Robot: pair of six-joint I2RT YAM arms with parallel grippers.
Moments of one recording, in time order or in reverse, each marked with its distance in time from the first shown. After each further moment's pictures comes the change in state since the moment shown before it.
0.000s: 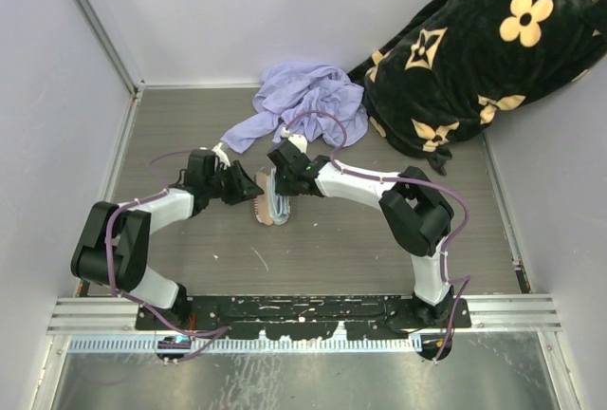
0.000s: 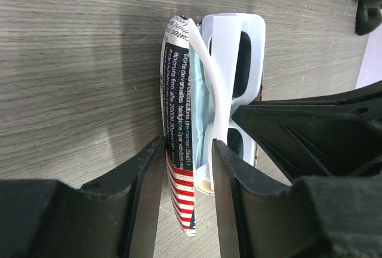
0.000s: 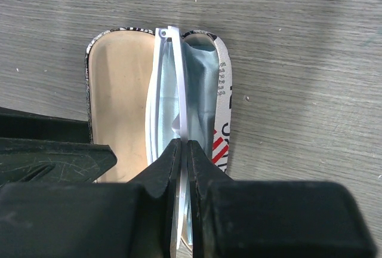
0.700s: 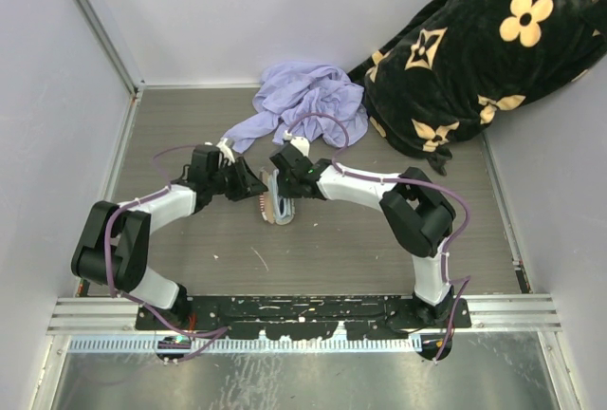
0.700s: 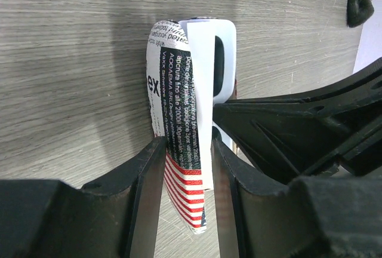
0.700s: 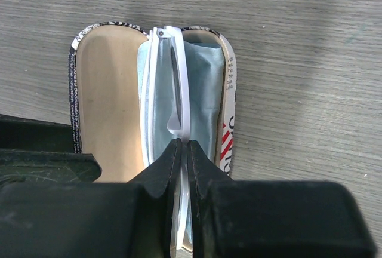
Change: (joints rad) left arm -0.029 0.000 0.045 -0.031 0.003 0.009; right arm -0.007 -0.010 -0.047 0.031 0.028 -0.018
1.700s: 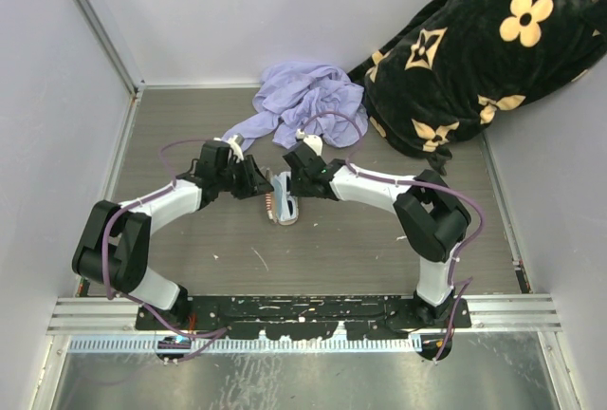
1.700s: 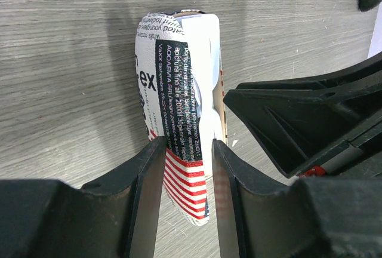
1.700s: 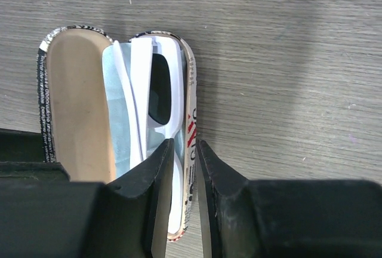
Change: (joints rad) left arm -0.073 0.000 0.080 -0.105 -0.049 0.027; right arm -0.042 -0.089 -0.098 0.013 0.019 -0.041
